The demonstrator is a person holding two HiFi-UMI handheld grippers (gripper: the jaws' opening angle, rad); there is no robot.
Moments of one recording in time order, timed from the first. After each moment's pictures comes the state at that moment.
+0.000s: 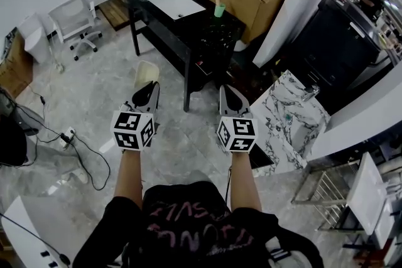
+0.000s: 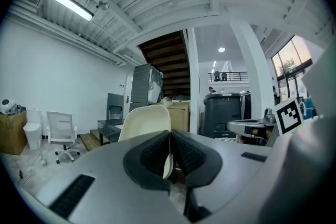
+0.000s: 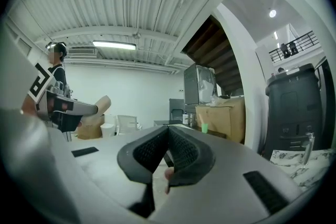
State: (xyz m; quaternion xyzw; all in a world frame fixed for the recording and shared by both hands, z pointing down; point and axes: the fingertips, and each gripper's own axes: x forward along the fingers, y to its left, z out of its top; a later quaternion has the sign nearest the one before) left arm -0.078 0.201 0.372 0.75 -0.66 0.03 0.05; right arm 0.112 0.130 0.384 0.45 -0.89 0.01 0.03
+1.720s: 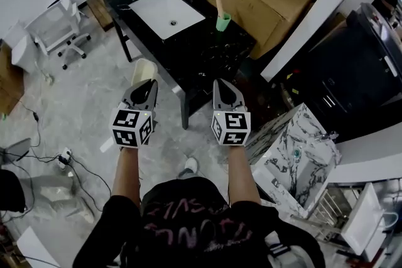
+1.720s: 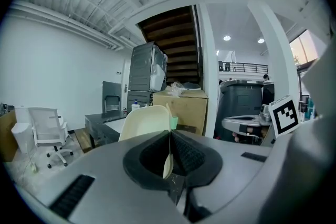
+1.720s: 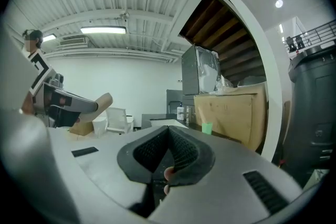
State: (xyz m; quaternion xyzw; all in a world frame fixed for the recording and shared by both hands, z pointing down) left arm -0.160 -0.145 0.424 0.76 -0.64 0.08 0.09; right arm 0.014 -0.216 0.438 0.44 -0.89 0.02 0.07
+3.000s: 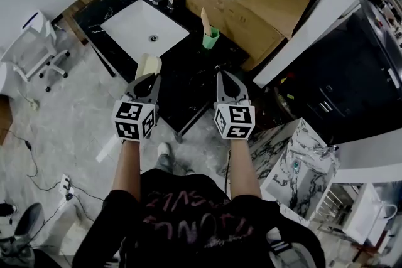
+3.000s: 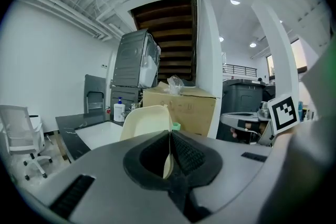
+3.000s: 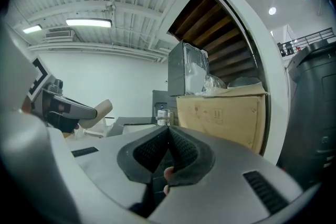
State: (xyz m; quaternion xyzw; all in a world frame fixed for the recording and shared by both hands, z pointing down) left arm -0.173 -0.360 0.436 0.80 -0.58 0.08 0.10; right arm 0.006 -0.409 0.433 0.50 -0.86 0.02 0.06
